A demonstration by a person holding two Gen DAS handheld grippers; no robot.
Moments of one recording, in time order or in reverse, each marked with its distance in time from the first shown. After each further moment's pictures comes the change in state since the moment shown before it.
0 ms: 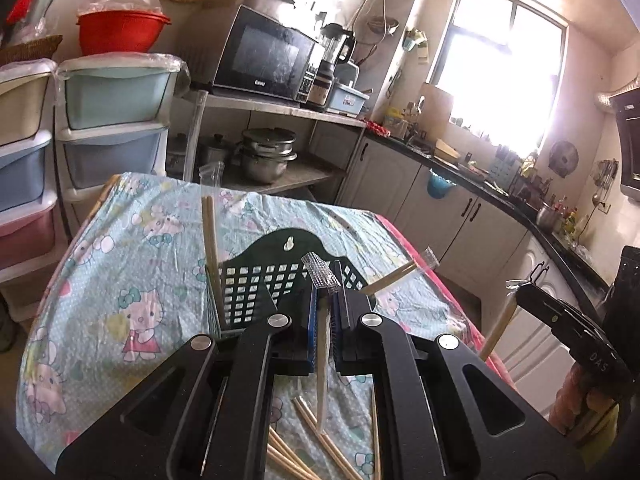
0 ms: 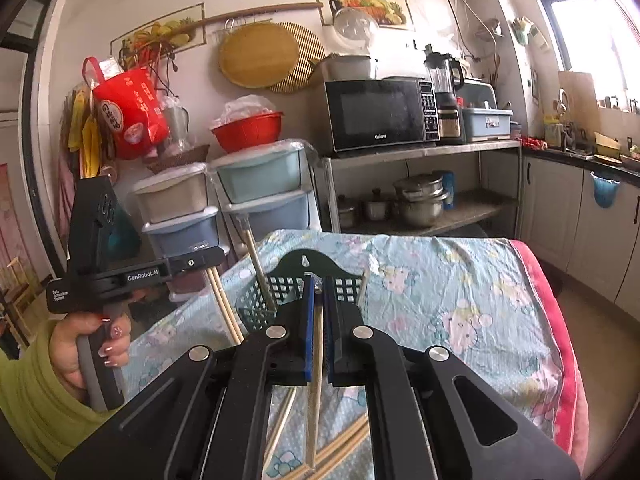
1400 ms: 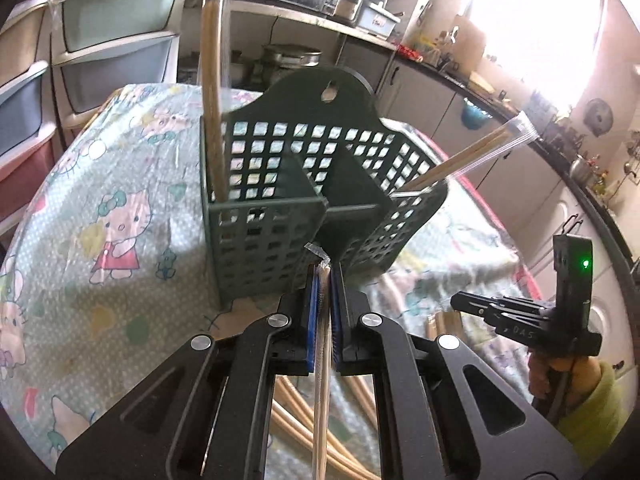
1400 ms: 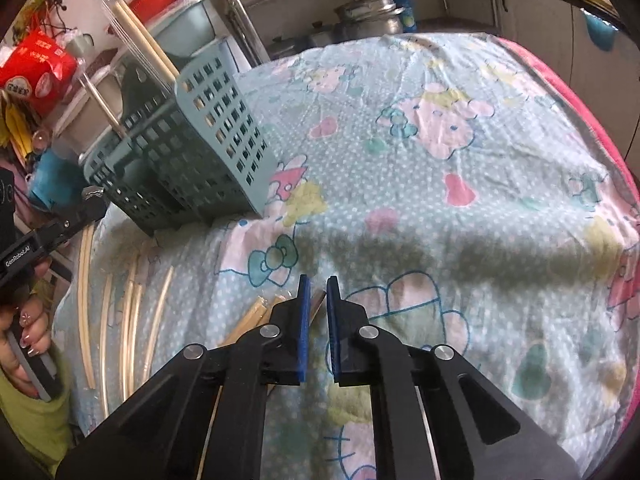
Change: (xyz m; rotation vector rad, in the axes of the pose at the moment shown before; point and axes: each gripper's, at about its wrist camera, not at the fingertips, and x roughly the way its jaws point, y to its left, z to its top) left arm 0.071 0.025 -0.070 -0.028 0.267 0.081; right arm 0.122 -0.109 -0.130 0.256 0.533 -0.045
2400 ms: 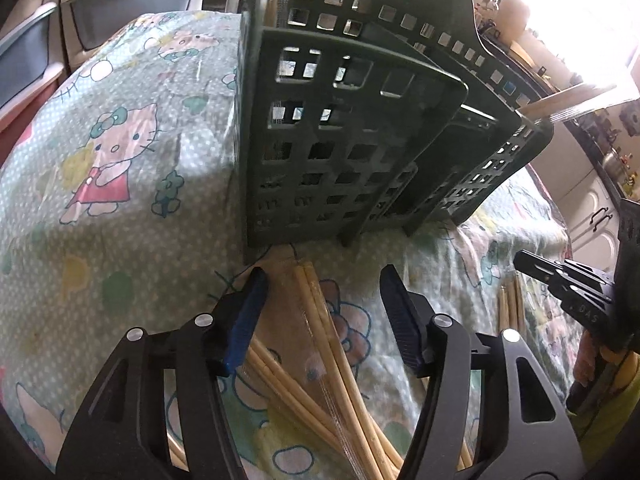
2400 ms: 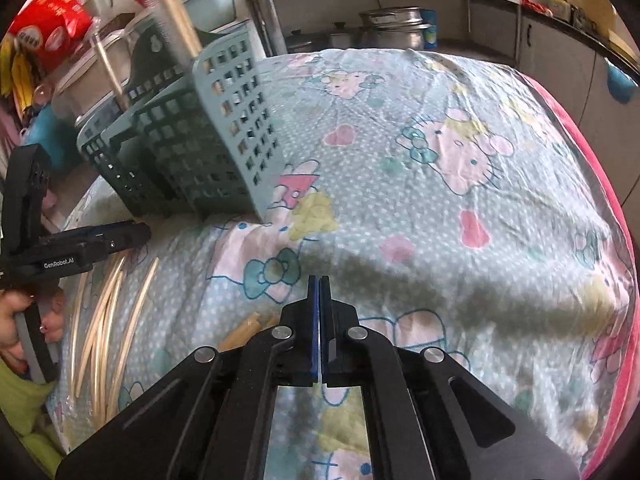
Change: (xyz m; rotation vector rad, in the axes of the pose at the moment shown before) left arm 0.069 0.029 -0.028 -0.072 0.185 0.091; right arm 0.016 0.009 0.016 -0.146 0.026 -0.065
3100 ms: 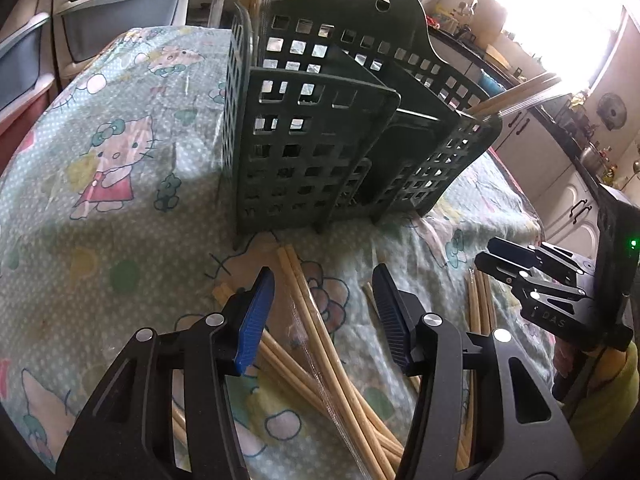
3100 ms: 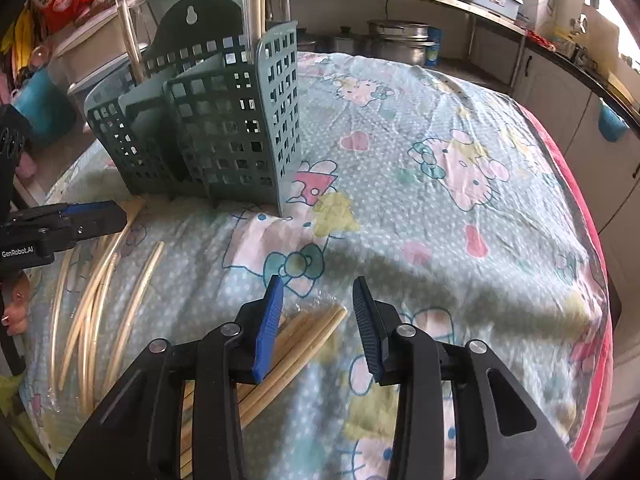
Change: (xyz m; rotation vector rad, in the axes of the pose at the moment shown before) left arm -0.026 -0.001 -0.008 0.034 -0.035 -0.079; right arm -0.008 0.040 -0.009 -0.116 0.001 -0.115
